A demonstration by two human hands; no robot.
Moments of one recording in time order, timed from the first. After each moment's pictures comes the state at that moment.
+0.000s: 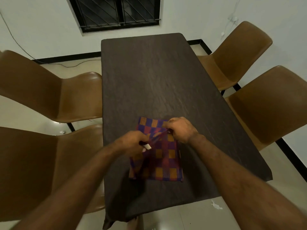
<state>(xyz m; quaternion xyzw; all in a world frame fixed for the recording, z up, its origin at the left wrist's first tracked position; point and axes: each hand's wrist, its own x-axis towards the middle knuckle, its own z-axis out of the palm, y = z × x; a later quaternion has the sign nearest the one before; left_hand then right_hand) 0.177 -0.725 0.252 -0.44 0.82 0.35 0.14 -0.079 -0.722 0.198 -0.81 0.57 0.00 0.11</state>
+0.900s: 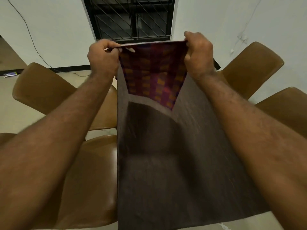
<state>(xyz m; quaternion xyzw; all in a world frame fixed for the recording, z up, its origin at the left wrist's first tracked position) 0.243 -0.924 0.424 -0.56 0.59 0.19 -0.54 -0.037 -0.886 0.438 -0.68 0.60 -0.41 -0.14</state>
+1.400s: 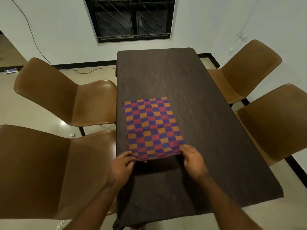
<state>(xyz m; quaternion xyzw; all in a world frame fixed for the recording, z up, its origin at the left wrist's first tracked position) 0.274 -0.662 0.149 -0.64 0.67 0.32 -0.20 -0.042 -0.637 0.170 -0.68 0.66 -0.25 0.17</state>
